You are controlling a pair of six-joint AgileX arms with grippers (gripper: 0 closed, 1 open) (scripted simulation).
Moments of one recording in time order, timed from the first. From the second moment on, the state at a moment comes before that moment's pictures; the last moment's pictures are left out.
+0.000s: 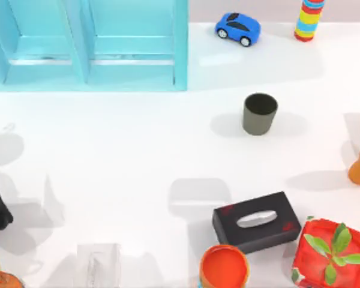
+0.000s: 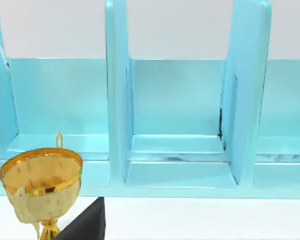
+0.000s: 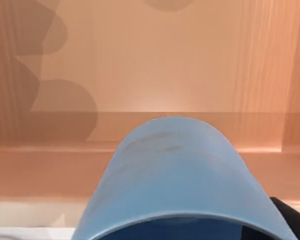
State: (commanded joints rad) left arm 0.00 0.00 0.00 0.00 0.00 0.00; right arm -0.71 1.60 1.38 -1.36 -0.02 -0.70
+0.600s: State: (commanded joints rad) left arm 0.00 0.00 0.00 0.00 0.00 0.00; right arm -0.69 1.60 1.16 -1.15 -0.03 -0.68
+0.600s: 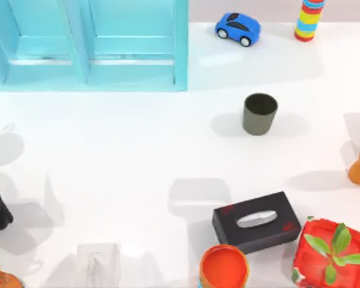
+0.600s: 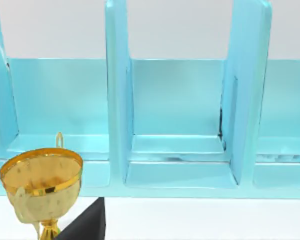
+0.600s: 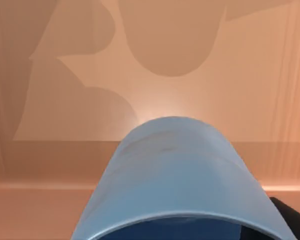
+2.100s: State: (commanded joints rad) left arm 0.00 0.00 0.00 0.00 0.00 0.00; right arm -0.69 1.60 1.17 -1.16 -0.03 -0.68
